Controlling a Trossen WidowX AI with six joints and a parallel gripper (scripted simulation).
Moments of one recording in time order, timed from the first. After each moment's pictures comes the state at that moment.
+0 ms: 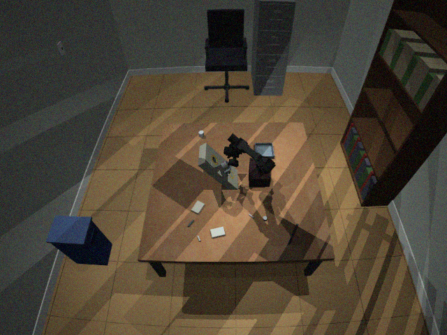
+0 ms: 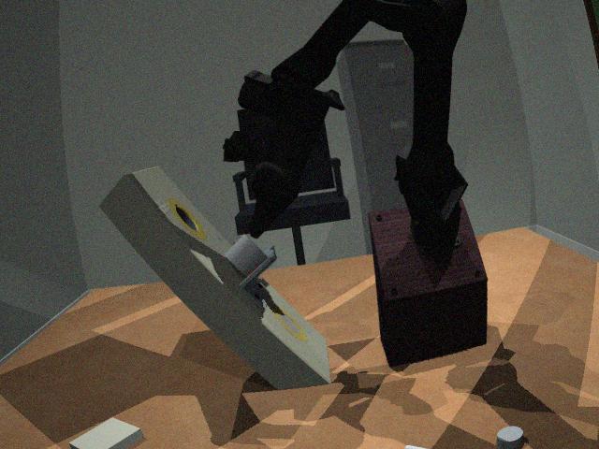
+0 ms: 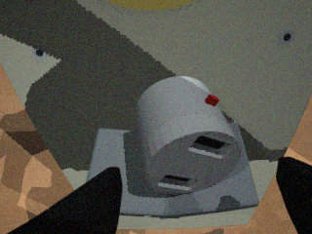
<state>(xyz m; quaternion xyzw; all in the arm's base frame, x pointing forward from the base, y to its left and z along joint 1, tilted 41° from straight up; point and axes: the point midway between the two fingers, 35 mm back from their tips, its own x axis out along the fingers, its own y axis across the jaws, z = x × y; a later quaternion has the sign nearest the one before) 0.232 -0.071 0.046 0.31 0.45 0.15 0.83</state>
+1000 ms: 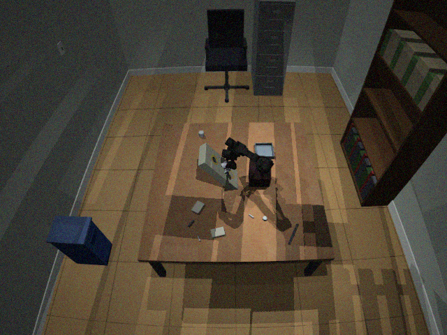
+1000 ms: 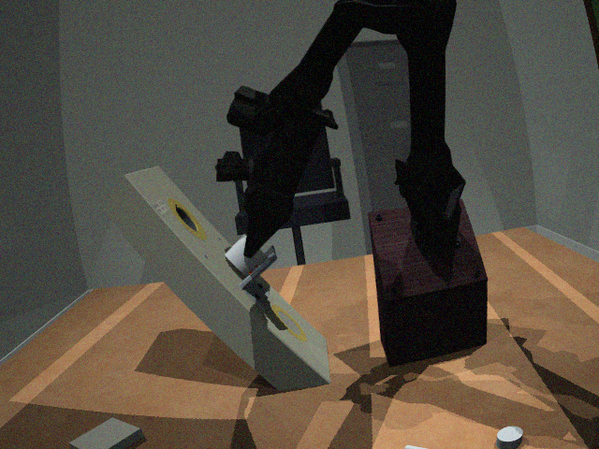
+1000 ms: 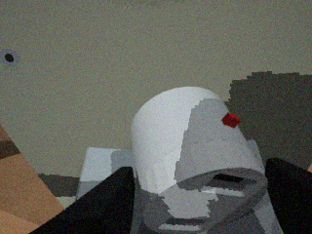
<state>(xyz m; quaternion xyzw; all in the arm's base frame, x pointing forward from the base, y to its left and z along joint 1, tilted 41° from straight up) 0.248 -0.054 0.028 0.31 0.45 0.15 0.83</state>
